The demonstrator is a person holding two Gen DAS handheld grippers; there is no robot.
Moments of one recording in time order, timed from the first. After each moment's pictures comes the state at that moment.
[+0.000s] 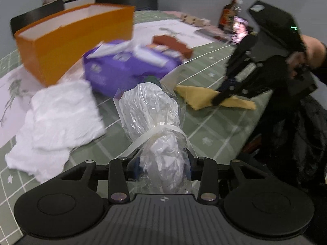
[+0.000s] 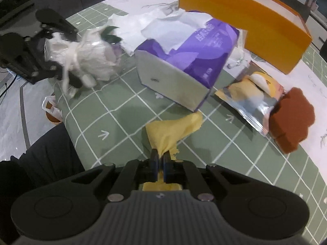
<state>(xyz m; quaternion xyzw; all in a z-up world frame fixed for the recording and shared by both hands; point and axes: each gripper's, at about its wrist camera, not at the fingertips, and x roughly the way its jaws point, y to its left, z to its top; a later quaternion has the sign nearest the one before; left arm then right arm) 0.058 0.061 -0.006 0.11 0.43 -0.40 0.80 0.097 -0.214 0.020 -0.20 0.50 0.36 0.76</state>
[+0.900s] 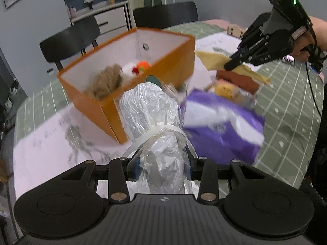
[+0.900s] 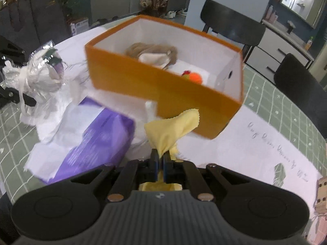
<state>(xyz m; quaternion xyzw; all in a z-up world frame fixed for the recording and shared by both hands) 0.180 0.070 0.054 0.19 0.40 -0.30 0.85 0.248 -0.223 0.084 -0.19 0.43 0.26 0.84</state>
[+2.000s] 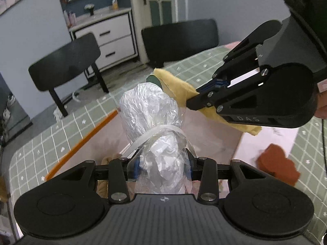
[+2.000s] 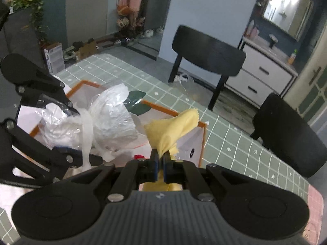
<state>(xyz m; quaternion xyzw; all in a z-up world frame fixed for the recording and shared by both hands) 0.379 -0.033 0.076 0.18 0.40 -0.29 0.85 0.423 -0.181 0.135 -0.18 0.40 0.22 0.87</state>
